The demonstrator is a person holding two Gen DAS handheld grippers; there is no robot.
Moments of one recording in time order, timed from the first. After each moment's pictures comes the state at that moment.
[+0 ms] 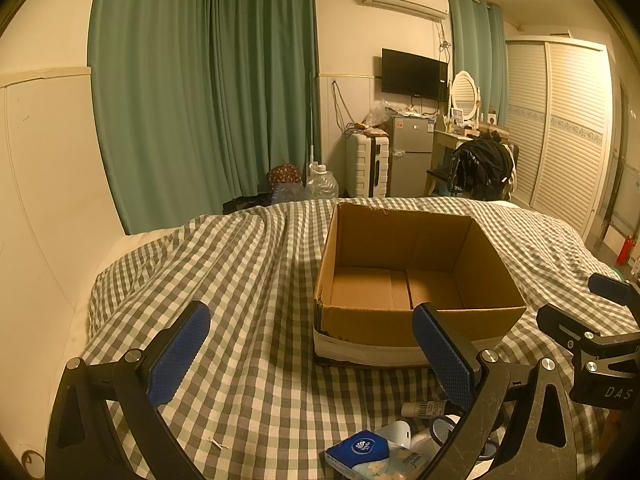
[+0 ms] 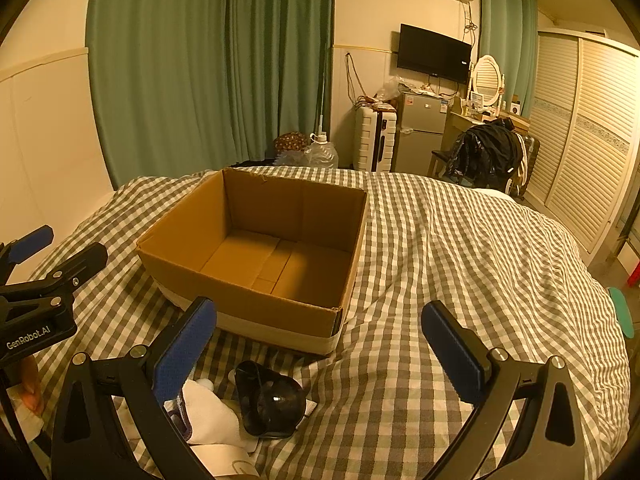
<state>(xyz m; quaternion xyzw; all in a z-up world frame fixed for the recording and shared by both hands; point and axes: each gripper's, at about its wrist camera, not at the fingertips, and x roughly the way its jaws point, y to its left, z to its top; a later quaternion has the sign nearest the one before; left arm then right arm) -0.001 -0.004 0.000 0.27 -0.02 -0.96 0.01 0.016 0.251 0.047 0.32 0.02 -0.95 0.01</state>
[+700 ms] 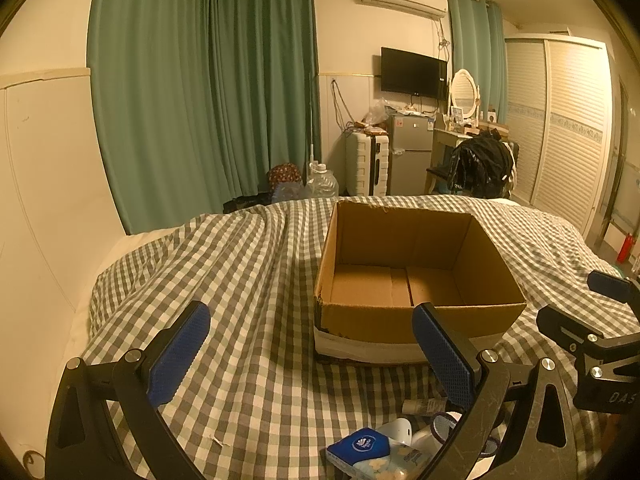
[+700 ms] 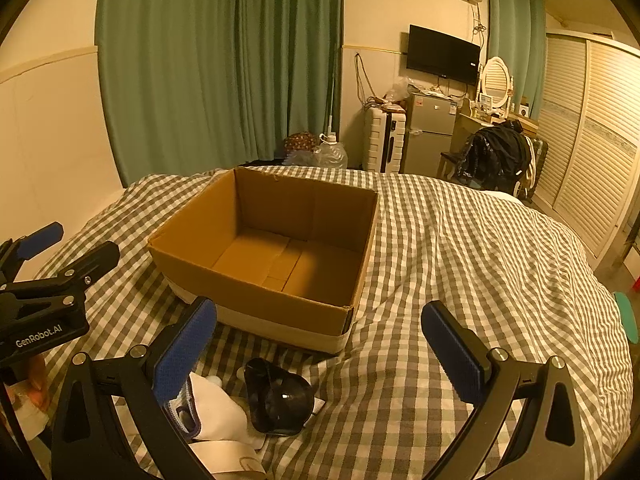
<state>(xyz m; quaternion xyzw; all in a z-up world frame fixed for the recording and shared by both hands) -0.001 -0.004 -0.003 0.27 -0.02 -0.96 0.01 0.021 0.249 0.048 0.32 0.02 -0.95 0.03</state>
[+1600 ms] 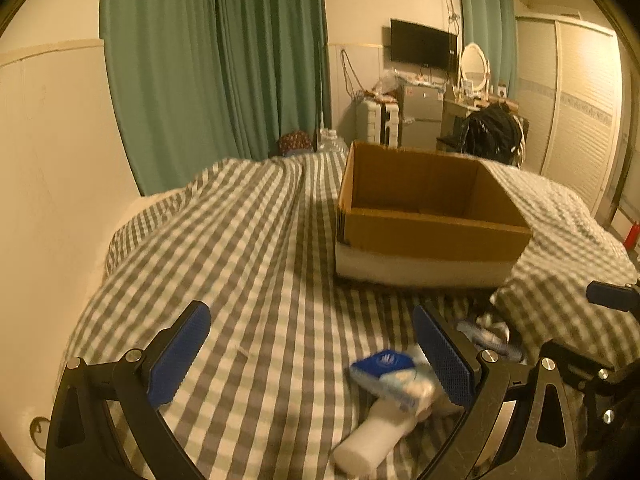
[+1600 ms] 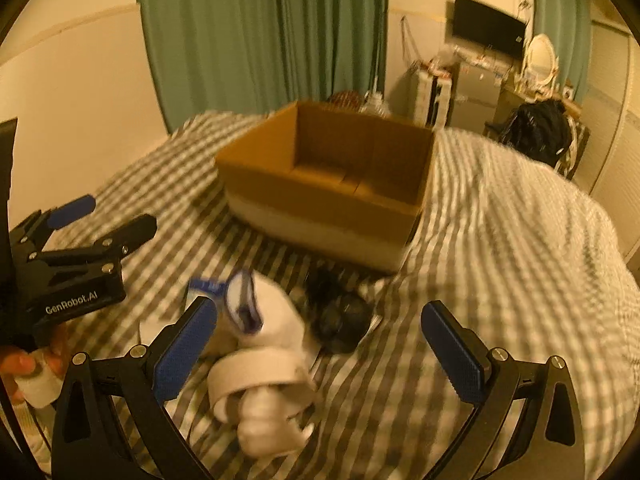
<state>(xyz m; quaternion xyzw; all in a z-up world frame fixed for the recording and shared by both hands) 0.047 -0.018 -0.036 0.33 -0.03 -0.94 0.02 0.065 0.222 0.013 0.40 0.03 -0.91 0.11</state>
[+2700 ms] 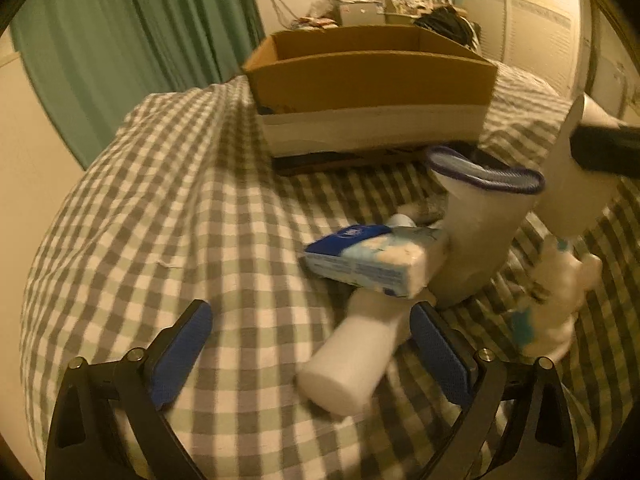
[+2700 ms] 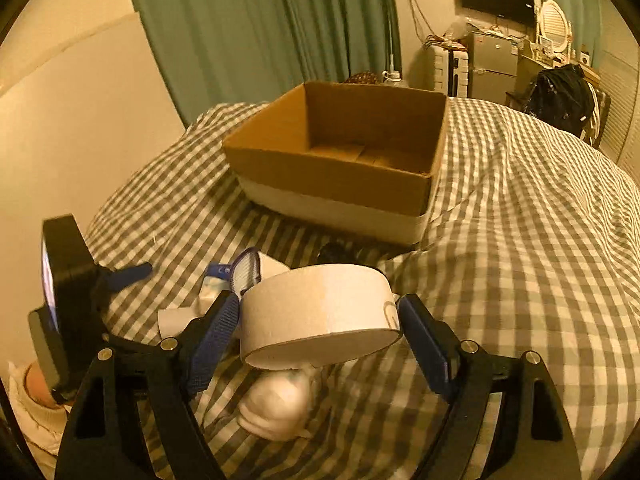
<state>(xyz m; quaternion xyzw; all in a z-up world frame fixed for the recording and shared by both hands) 0.049 0.019 -0.112 0.44 -0.14 -0.88 -0.08 0.065 0.252 0.006 0.42 -0.03 -0.89 0.15</state>
